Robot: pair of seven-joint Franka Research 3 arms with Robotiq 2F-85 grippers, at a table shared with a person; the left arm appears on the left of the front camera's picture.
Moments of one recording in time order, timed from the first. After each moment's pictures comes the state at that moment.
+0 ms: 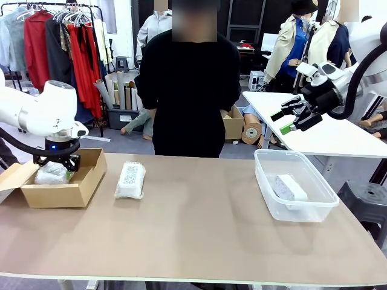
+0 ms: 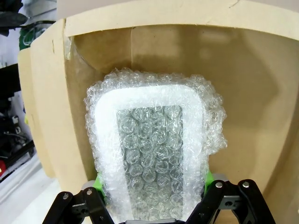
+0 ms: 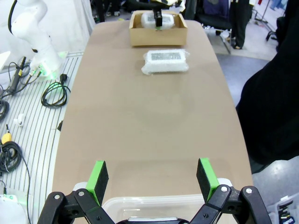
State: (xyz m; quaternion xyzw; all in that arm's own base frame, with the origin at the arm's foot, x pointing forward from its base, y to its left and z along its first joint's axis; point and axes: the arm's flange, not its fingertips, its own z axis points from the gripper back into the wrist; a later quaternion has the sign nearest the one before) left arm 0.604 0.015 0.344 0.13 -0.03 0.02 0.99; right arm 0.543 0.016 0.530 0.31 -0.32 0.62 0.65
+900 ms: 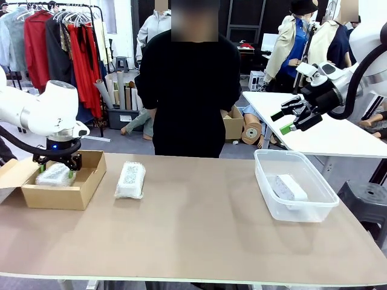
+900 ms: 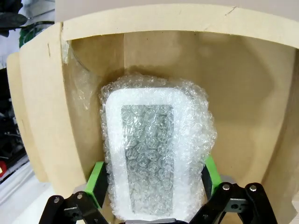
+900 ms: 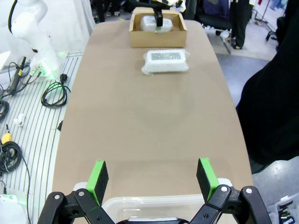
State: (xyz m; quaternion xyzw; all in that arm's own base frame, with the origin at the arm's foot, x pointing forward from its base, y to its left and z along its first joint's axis) left arm 0.606 0.012 0.345 0.13 -0.03 0.01 0.99; right arm 0.543 0.016 0.530 0.31 -0.32 0.62 0.65
